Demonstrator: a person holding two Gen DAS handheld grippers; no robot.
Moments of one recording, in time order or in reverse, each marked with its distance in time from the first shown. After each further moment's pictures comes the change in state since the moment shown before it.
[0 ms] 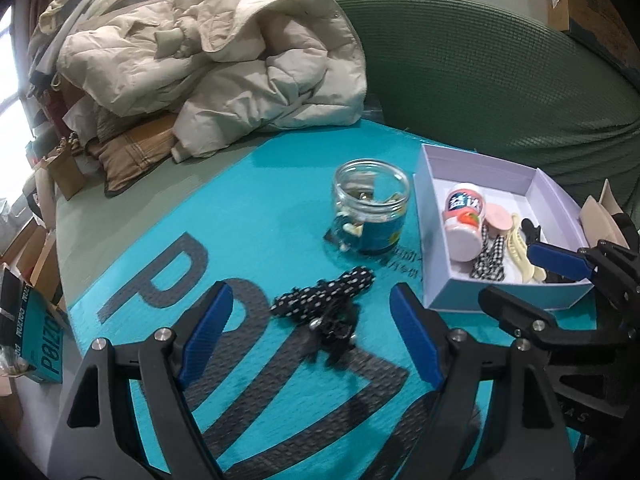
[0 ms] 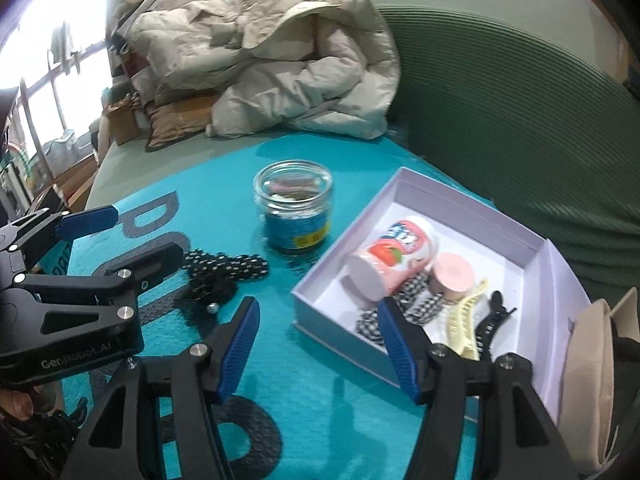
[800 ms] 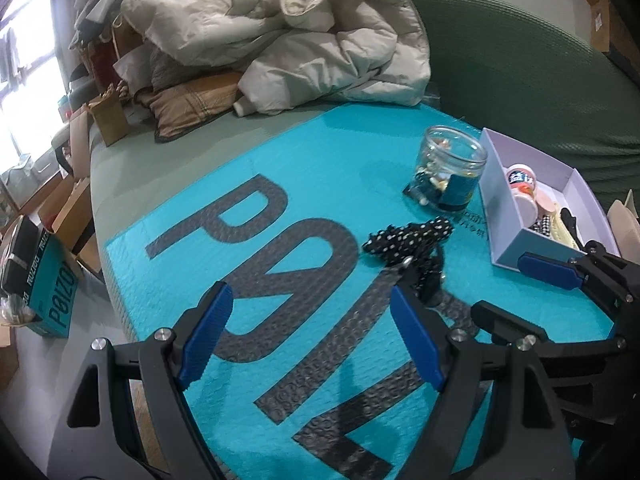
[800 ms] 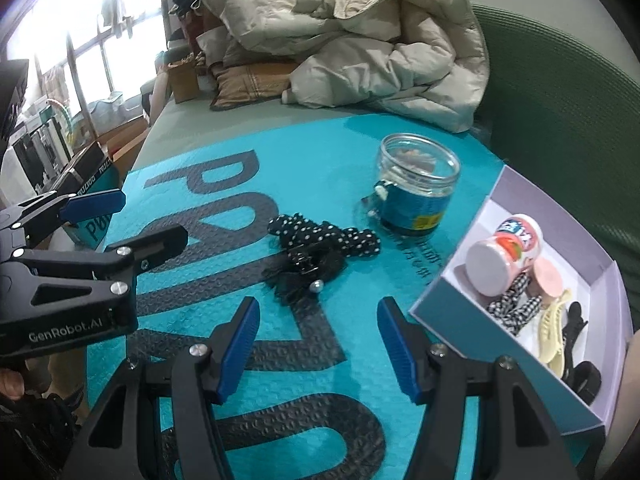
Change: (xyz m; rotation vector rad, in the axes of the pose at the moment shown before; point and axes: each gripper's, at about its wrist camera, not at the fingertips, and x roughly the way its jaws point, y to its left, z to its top) left arm -0.009 0.071 -0.053 -0.128 0.050 0.074; right arm 0.027 0.076 -0.018 -0.142 0.050 0.142
